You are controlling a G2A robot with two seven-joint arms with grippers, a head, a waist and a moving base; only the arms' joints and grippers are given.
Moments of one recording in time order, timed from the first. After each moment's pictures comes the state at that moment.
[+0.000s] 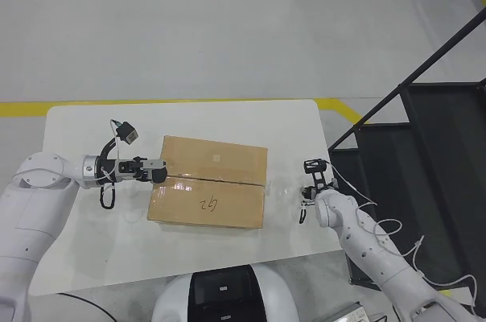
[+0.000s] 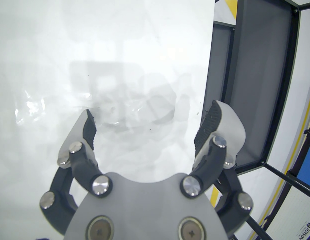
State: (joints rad) left arm 0.80 -0.97 -1.02 -1.04 -0.55 -0.40 -1.42; right arm -1.26 -1.07 1.06 -1.35 -1.13 0.40 0.68
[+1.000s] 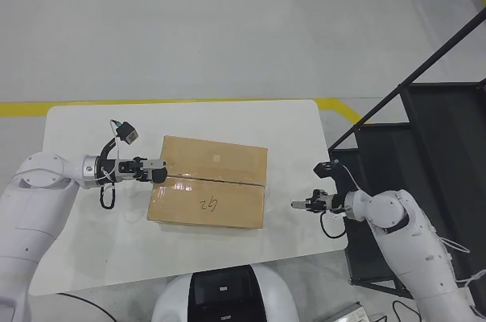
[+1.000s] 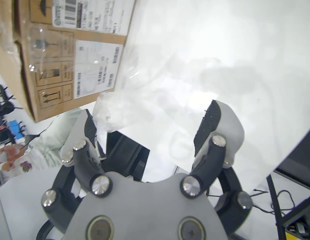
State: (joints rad) left arm 0.80 -0.97 -1.02 -1.04 -0.55 -0.40 -1.42; right arm -1.46 -1.00 1.49 -1.55 -0.38 -0.34 1.07
